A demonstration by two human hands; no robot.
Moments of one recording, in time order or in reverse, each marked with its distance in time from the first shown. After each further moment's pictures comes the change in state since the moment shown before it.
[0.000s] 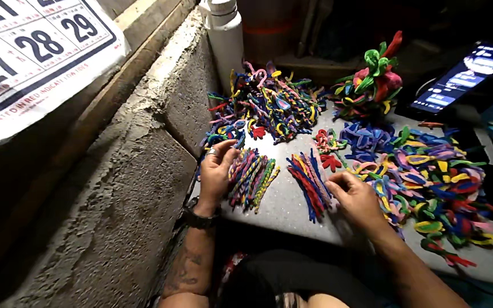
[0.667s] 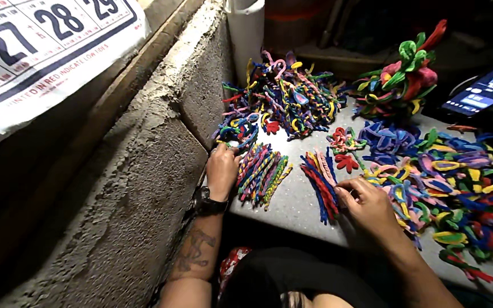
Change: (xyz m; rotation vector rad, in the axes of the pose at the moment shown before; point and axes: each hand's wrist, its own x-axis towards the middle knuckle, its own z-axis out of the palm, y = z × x) left_hand 0.011 -0.045 -0.013 1.047 -0.021 -0.061; right_hand -0.002 0.022 0.009 -0.275 0.003 -0.238
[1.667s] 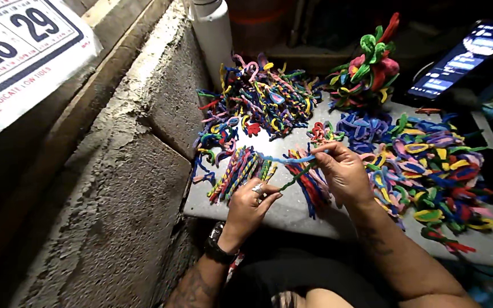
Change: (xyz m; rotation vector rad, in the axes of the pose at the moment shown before) left_hand -0.073 0.068 0.001 -0.789 -0.076 0.419; right_hand 0.053 -0.040 0.001 1.128 0.154 0.195
